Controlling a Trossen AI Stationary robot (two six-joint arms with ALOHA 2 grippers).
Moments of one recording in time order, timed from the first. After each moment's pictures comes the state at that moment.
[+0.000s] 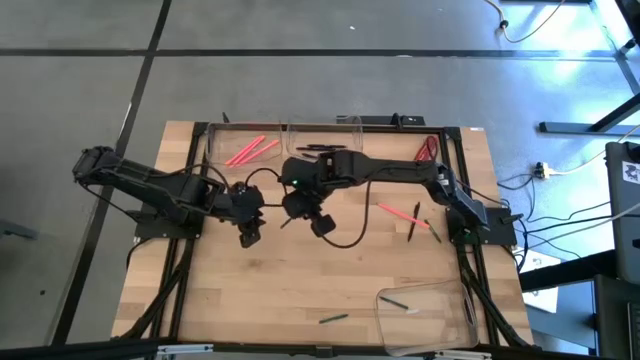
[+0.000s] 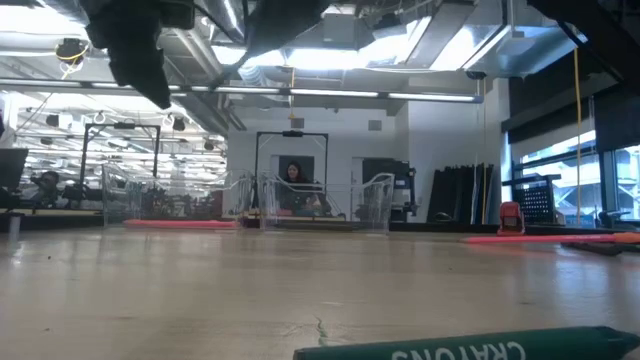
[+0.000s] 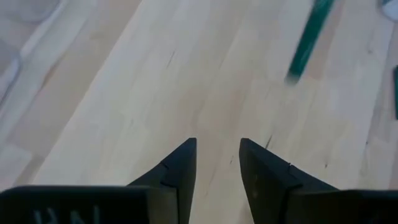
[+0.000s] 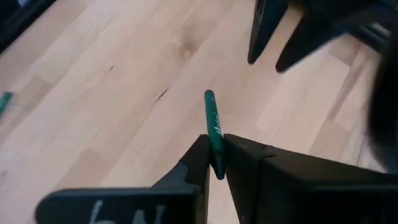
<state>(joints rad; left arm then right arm) -0.22 1.08 0.87 -0.80 -0.23 -0.64 0.00 2.23 2.34 -1.12 -0.25 -0.54</state>
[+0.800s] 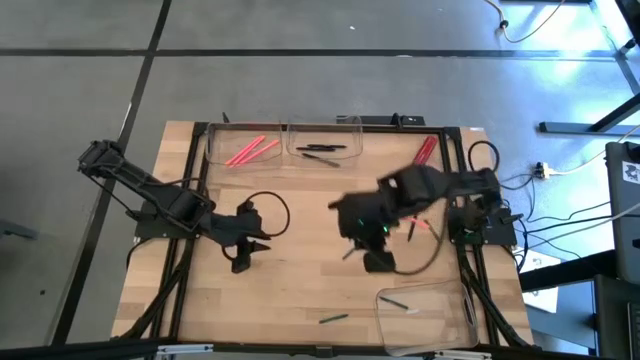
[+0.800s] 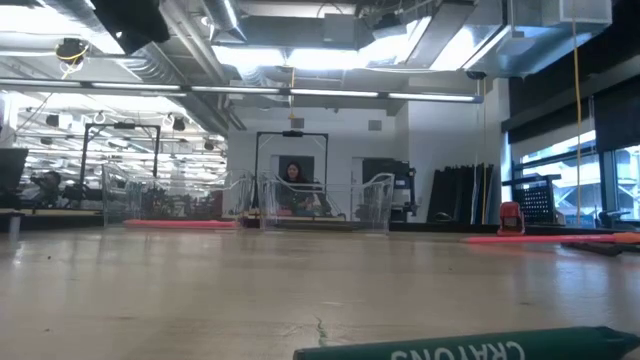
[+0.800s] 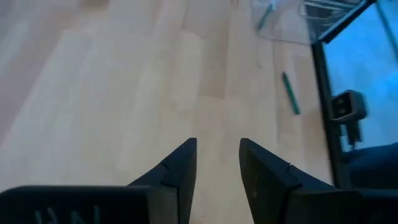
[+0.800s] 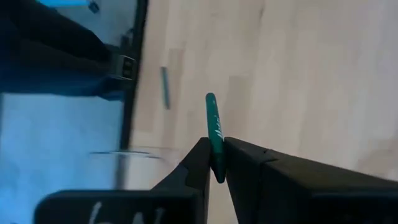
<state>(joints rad) -0.46 1.08 0.87 -0.56 -0.28 -0.57 0.28 1.94 2.35 -1.57 -0.19 0.22</state>
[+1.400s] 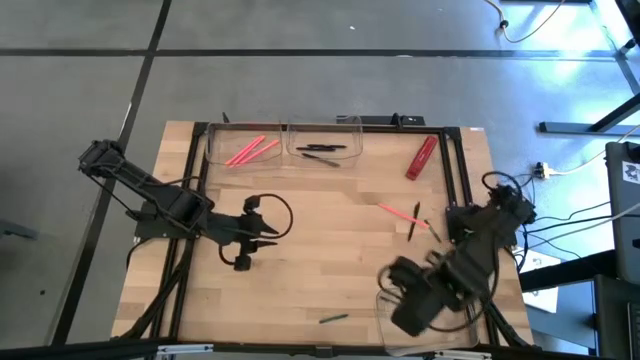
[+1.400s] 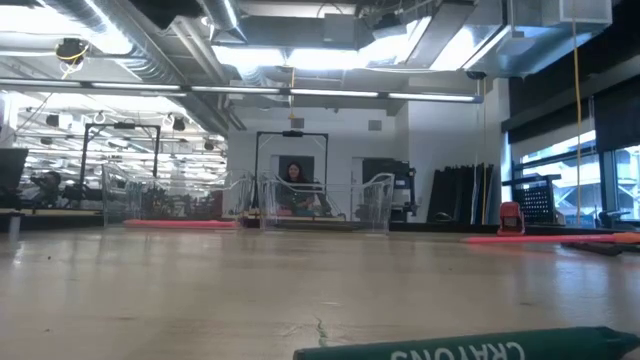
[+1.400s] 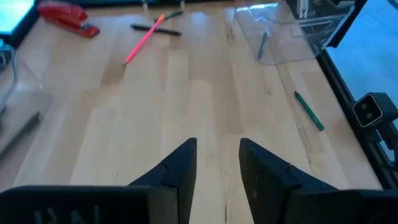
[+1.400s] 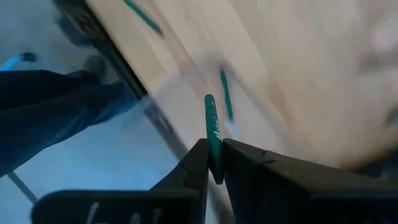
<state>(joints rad) -0.47 1.08 0.87 -0.44 -0.38 -0.26 0.75 1.82 2.00 -1.57 -0.01 1.37</state>
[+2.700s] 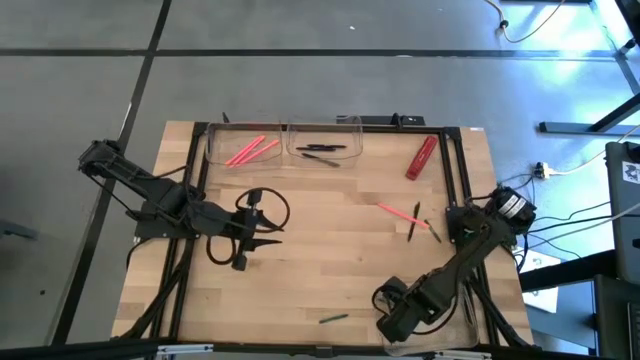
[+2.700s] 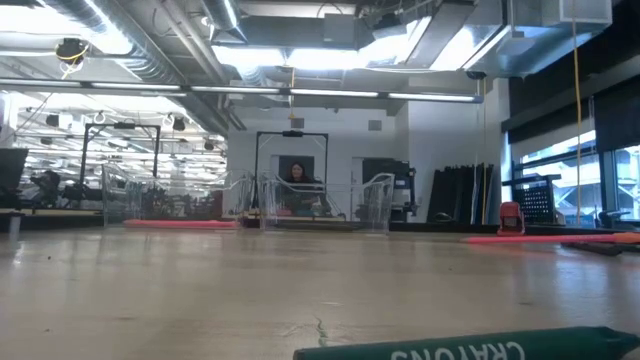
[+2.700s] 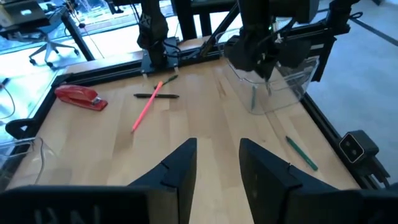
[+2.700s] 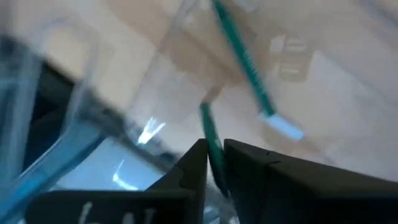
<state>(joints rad) -0.47 1.08 1.01 -0.39 -0.38 -0.04 0.80 1.82 1.29 -0.83 -0.13 1.71</state>
